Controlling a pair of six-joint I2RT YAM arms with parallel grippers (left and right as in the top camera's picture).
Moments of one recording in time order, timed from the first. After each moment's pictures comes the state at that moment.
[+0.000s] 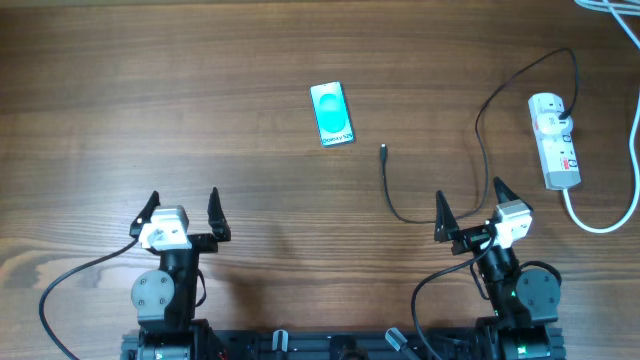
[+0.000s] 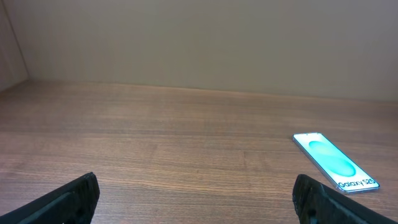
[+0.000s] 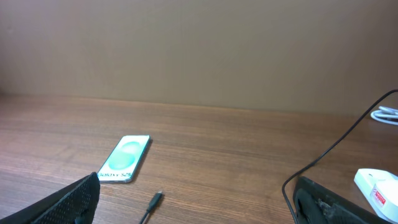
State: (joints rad) left arm 0.05 0.01 0.01 -0.07 0.01 -0.06; right arm 0.08 0.02 0.01 0.01 -0.16 0.03
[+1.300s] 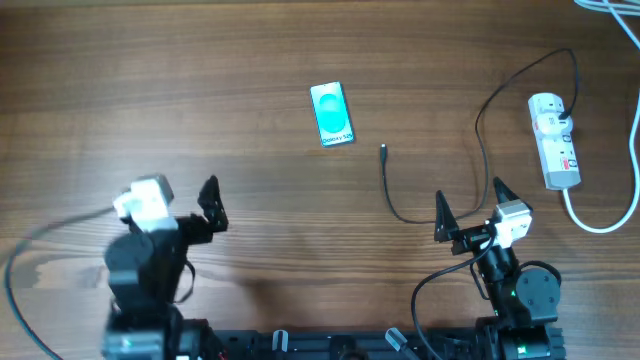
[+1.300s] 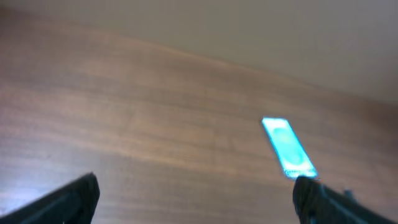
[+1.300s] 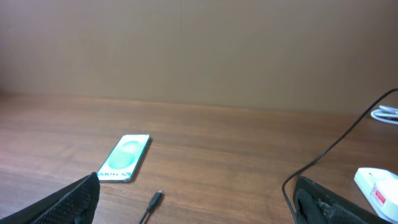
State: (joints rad) left arm 0.05 0.43 0.45 -0.40 0.09 -0.24; right arm 0.08 0.02 0.01 0.01 -0.16 0.03
